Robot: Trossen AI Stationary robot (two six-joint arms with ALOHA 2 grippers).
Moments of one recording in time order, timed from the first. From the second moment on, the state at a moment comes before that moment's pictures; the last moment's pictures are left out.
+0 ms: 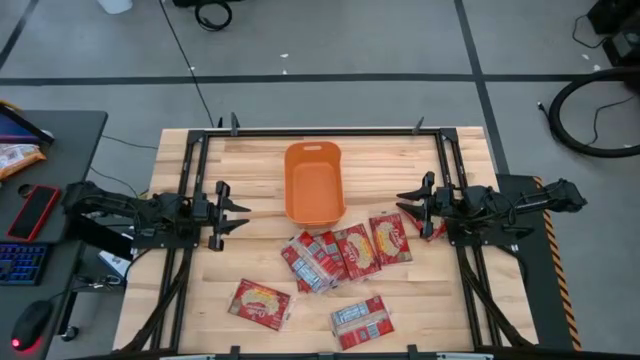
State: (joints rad) left arm -0.18 0.27 0.01 0.46 -0.17 0.08; right arm 0.12 0.18 0.01 0.24 0.29 -0.03
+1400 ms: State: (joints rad) left arm -0.33 1.13 0.32 0.34 -0.14 -0.18; right arm 0.12 0.18 0.01 0.24 0.29 -0.03
